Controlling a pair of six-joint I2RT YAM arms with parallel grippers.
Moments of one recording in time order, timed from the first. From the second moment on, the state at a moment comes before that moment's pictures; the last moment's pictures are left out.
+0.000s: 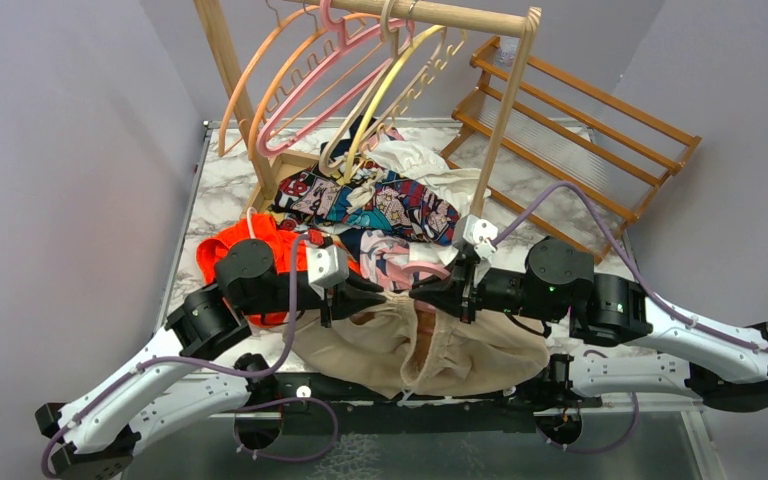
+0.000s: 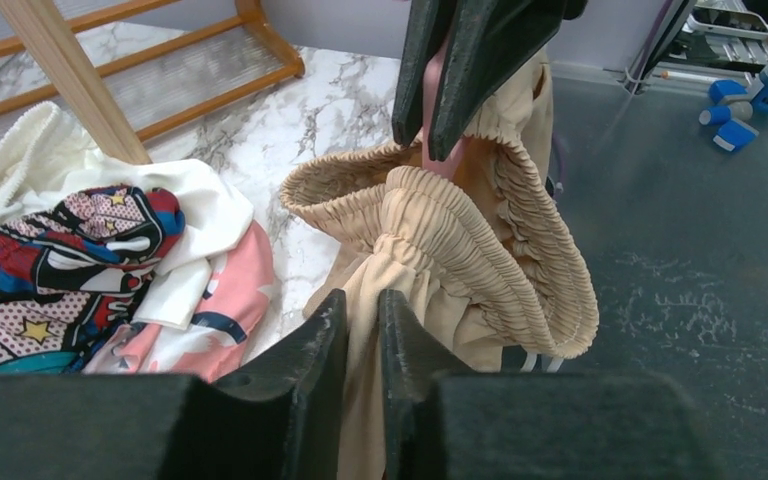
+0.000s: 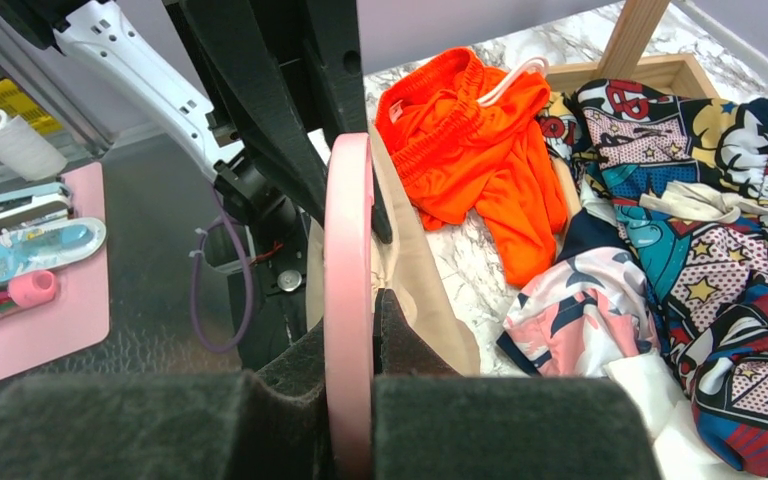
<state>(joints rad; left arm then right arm) -0.92 0.66 0.91 -0.37 0.51 0.02 1.32 0.89 1.16 -0.41 0.04 0.08</state>
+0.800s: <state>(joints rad) -0.92 0.71 1.10 -0.35 0.25 0.15 1.32 0.97 1.29 -0.45 -0.07 0.03</state>
